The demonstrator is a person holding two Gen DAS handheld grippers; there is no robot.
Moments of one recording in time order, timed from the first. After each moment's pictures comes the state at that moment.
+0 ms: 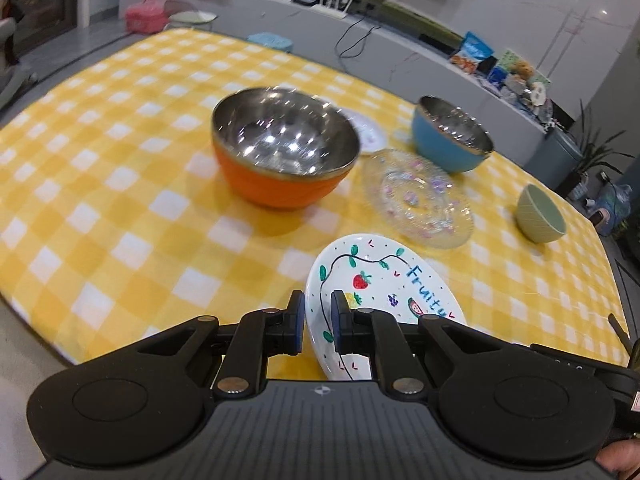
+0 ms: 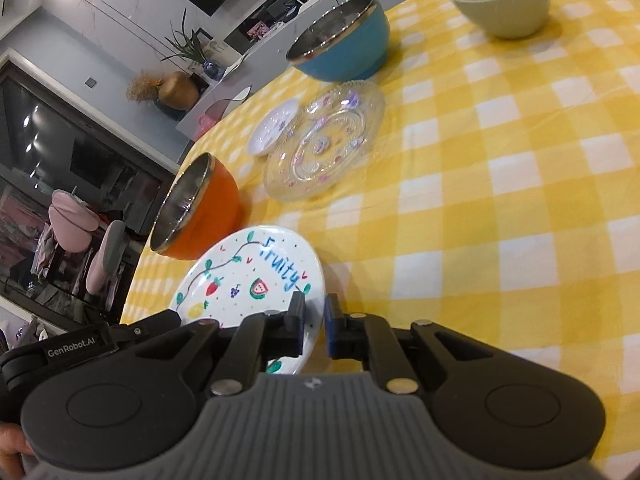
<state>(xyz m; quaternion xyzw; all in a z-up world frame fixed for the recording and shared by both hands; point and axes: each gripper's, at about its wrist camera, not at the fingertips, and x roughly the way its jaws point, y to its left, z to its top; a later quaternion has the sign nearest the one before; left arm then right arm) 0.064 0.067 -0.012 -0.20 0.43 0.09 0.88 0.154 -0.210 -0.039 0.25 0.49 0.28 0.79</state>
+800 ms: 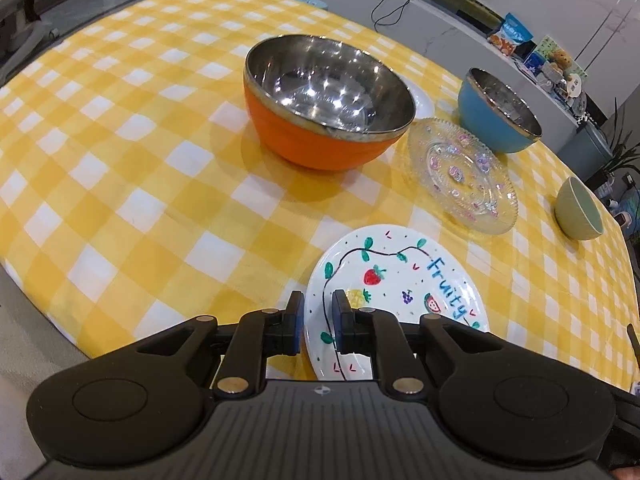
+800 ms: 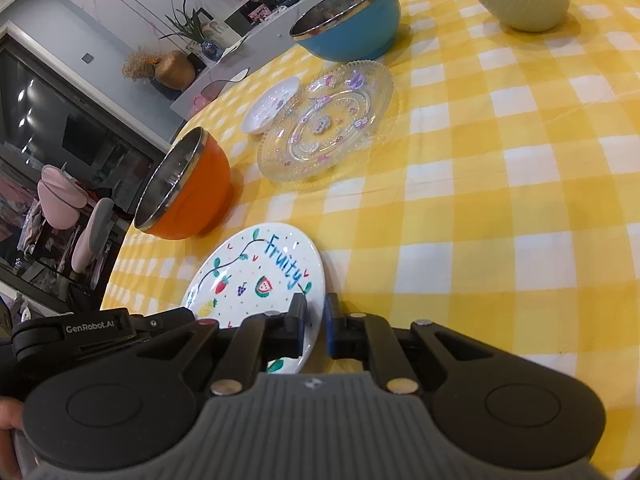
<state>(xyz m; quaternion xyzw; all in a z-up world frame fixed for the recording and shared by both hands) 0.074 0.085 -0.039 -0.23 0.47 0.11 0.84 0.157 -0.197 -0.046 0.21 0.50 0.28 0.79</state>
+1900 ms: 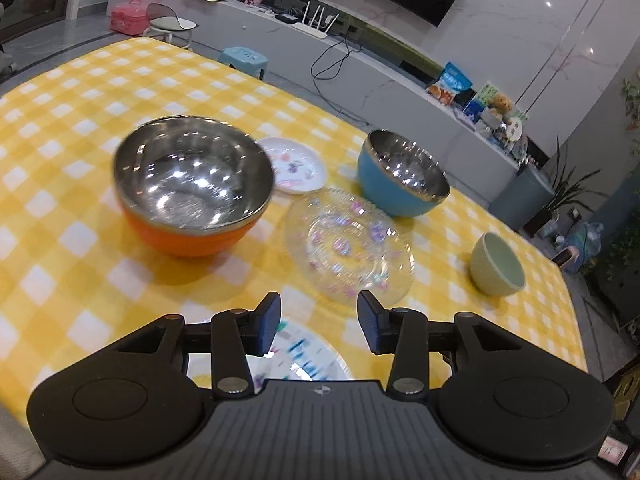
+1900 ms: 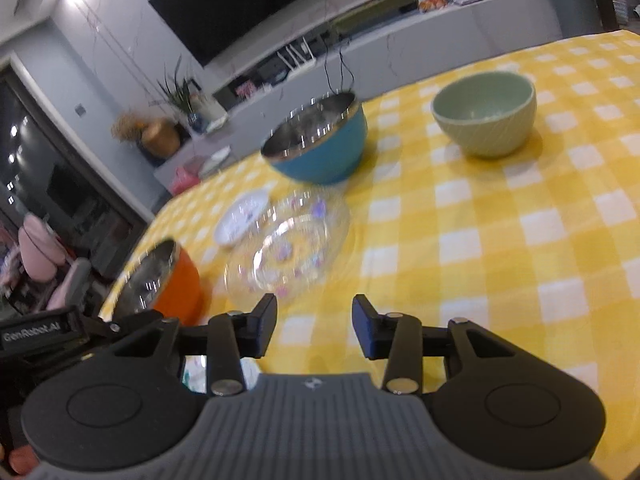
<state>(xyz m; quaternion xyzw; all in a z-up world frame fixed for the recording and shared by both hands) 0.117 0.038 -0.004 -0.25 0.37 0.06 0.89 0.195 -0.233 -0.021 0.22 0.40 0.23 0.86</state>
